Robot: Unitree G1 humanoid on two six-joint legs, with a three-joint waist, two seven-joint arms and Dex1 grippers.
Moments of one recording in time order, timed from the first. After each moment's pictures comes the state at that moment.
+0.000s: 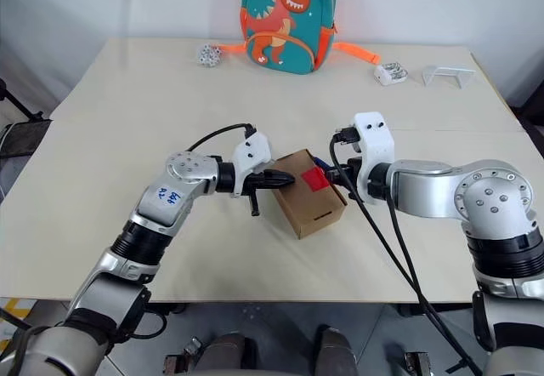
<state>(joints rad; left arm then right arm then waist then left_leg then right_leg) -0.82 0.35 -0.28 0.14 -0.07 0.47 -0.90 -0.75 -0.81 0.06 -0.23 1.64 1.22 -0.52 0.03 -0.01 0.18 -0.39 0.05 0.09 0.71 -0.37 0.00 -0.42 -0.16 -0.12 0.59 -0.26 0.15</state>
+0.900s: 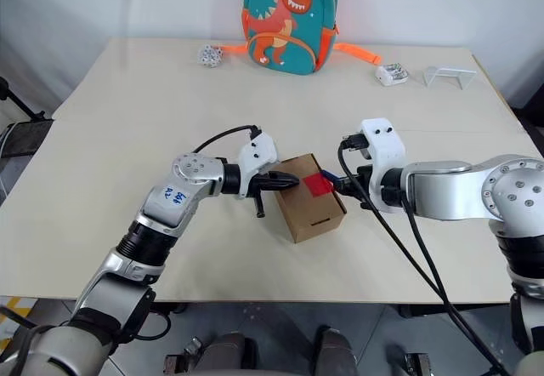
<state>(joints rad) -0.82 0.32 -0.29 0.13 -0.07 0.53 -0.86 -0.77 -1.02 0.16 -0.24 1.94 1.19 -0.63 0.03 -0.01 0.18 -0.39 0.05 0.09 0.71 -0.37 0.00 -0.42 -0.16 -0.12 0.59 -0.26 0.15</state>
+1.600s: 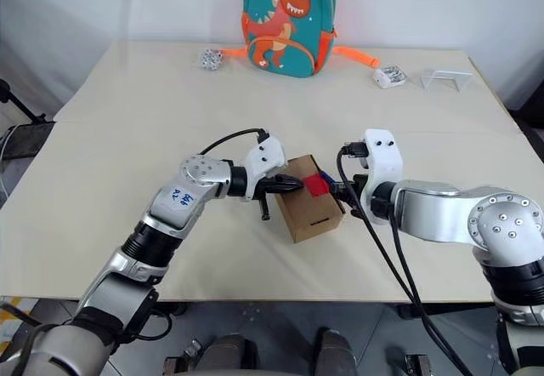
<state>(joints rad) -0.83 0.30 -0.33 0.13 -0.05 0.54 -0.85 -0.59 -0.92 0.10 -0.37 1.95 1.01 -0.78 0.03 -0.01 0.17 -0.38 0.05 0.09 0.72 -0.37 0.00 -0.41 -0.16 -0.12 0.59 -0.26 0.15</state>
